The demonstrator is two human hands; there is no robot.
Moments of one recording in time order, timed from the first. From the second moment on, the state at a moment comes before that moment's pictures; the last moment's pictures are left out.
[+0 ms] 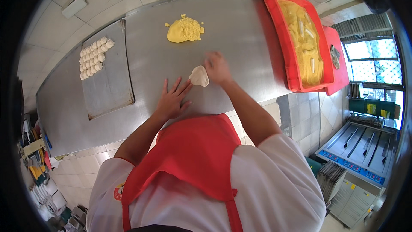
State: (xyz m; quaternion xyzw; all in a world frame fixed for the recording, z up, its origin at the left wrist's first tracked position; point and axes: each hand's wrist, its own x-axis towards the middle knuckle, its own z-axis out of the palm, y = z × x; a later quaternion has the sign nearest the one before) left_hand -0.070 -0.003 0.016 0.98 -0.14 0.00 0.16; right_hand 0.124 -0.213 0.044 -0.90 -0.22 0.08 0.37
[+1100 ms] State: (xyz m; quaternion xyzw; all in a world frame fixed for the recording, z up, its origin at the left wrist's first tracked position) left_hand -0.069 -0.004 0.020 0.97 -0.10 -0.05 0.21; right_hand 0.247 -0.184 0.032 -0.65 0.03 0.16 0.75
